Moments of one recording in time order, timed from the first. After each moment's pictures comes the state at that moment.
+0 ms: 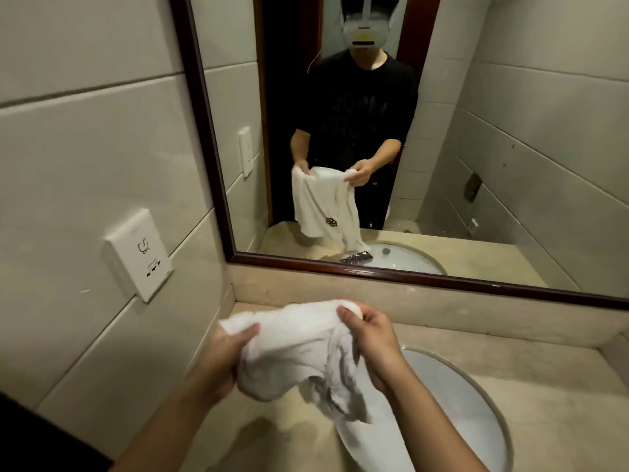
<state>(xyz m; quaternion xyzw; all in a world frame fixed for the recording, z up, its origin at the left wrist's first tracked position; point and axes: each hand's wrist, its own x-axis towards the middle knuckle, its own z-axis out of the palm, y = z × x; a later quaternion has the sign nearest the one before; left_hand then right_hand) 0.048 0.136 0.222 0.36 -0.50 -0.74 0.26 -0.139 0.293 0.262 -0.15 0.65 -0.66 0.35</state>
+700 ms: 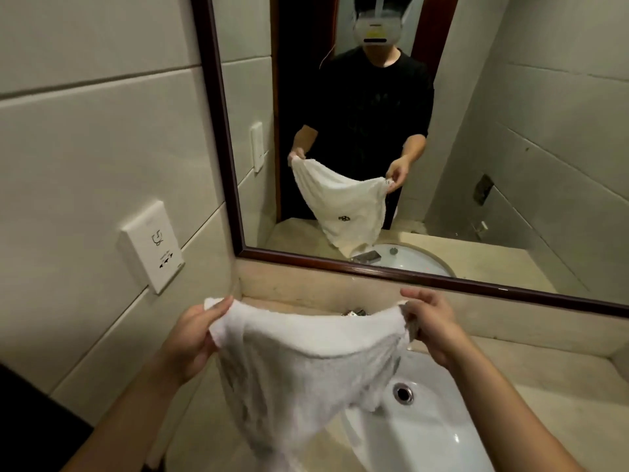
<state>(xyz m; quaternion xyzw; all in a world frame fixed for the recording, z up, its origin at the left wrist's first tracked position) 0.075 0.099 0.248 0.36 -0.48 -0.74 0.29 -0.219 0.317 0.268 -0.09 0.73 -0.61 0.30</state>
